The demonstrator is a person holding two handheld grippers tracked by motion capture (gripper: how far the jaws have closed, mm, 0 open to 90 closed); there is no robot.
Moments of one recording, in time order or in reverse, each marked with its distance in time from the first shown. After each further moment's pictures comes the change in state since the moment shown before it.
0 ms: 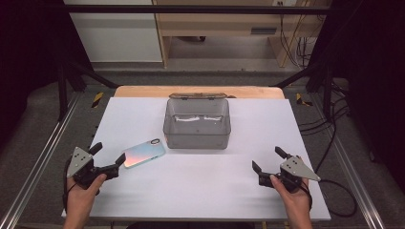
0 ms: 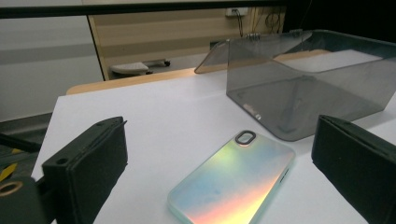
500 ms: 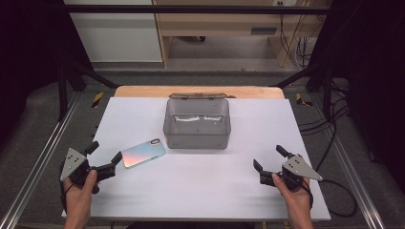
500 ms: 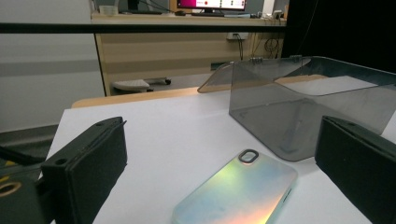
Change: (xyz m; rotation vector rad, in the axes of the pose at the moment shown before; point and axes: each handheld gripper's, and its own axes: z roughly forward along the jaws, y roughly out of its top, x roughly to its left) left arm 0.008 -0.004 -0.006 -0.092 0.004 -0.039; right arm -0.005 0.000 0.000 -0.030 0.002 0.004
